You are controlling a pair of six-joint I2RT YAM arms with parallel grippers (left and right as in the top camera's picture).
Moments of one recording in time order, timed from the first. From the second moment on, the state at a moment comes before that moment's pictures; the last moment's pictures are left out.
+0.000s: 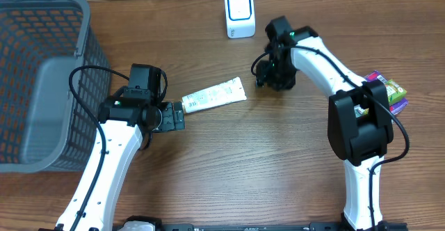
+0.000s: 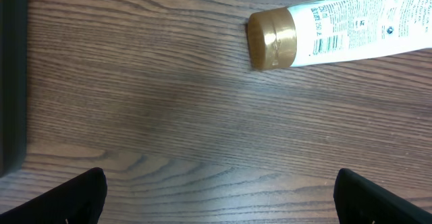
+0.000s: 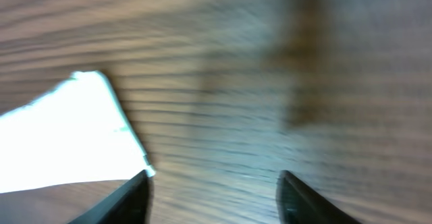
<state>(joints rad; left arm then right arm) -0.12 1.36 1.07 -0.99 -0.09 -0.26 0.35 2.25 1.84 -1.03 -0.27 0.31</state>
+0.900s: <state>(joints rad) -0.12 1.36 1.07 -0.99 -0.09 -0.26 0.58 2.25 1.75 -0.63 -0.43 -0.69</state>
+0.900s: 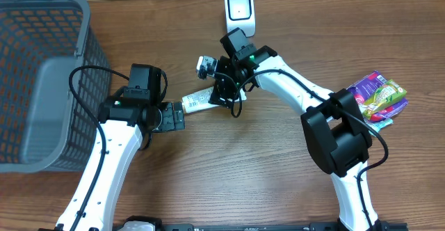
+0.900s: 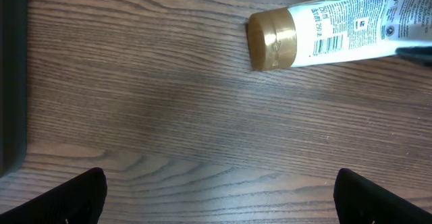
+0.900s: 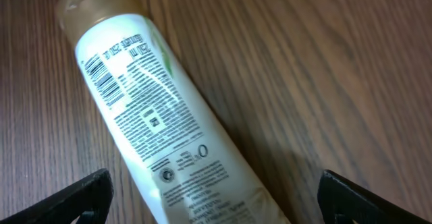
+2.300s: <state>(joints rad) -0.12 1.36 1.07 -0.99 -0.09 -0.26 0.47 2.22 1.68 -0.93 -0.31 0.43</state>
